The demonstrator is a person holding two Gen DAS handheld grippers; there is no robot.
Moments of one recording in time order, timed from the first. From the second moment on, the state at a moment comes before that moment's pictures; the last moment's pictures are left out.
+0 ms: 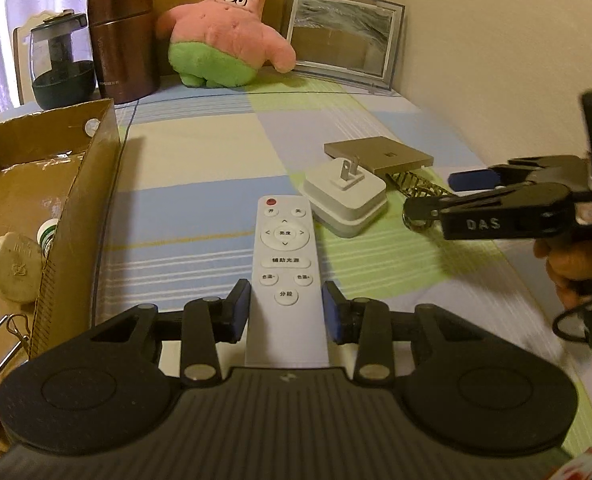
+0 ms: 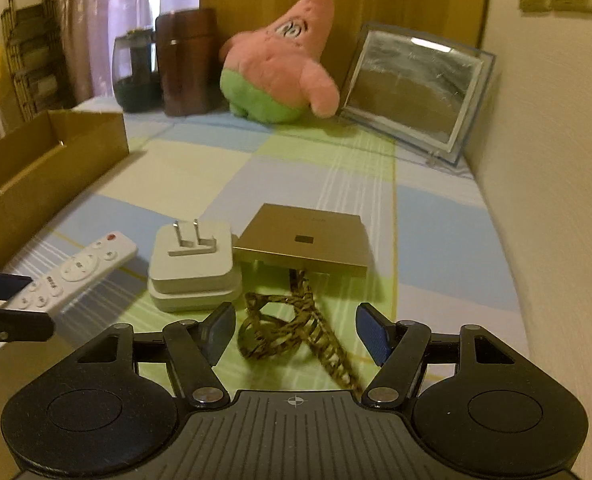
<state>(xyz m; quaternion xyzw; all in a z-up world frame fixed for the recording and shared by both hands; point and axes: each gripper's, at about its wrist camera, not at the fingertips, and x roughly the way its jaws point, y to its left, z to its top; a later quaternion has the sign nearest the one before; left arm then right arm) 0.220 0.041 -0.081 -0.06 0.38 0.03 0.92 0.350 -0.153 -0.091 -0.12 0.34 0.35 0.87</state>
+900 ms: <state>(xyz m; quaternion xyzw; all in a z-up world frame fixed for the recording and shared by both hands) 0.157 0.033 -0.065 -0.05 0.39 0.03 0.92 0.237 -0.168 -0.037 0.02 0.40 0.28 0.87</state>
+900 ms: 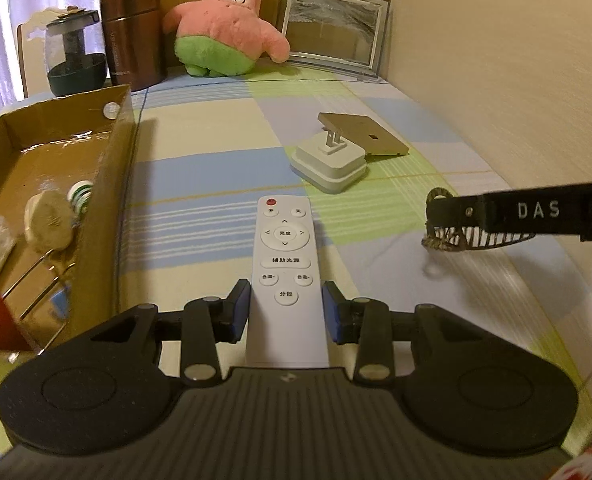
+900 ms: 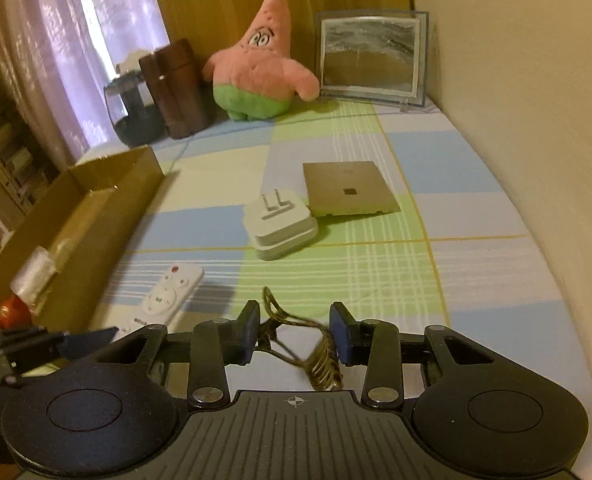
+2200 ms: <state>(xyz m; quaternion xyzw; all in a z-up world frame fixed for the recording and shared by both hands) 0.034 0.067 0.007 -0.06 0.35 0.05 0.93 0.106 -0.128 0.030 -0.01 0.35 0.31 0.89</state>
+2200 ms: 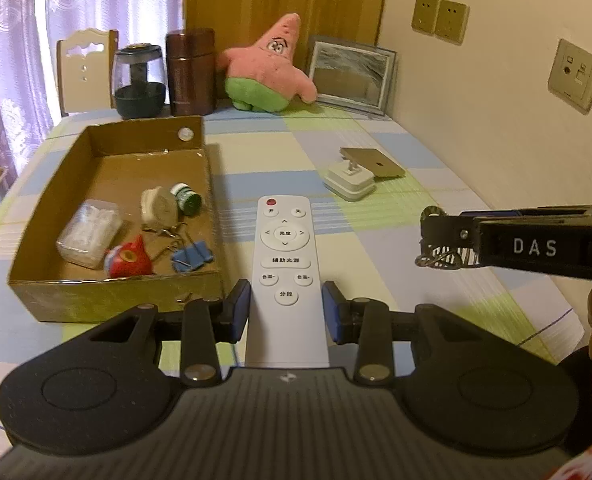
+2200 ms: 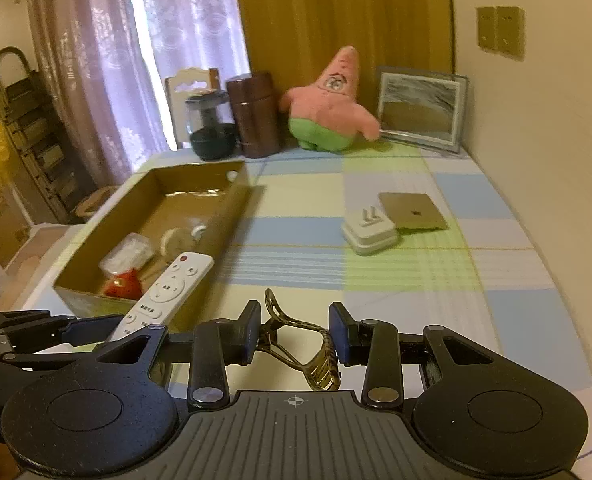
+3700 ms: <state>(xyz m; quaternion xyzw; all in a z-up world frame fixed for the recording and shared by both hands) 0.029 0.217 0.036 -0.07 0.34 0.14 0.93 0.123 0.042 0.053 -0.05 0.32 0.43 0.84</state>
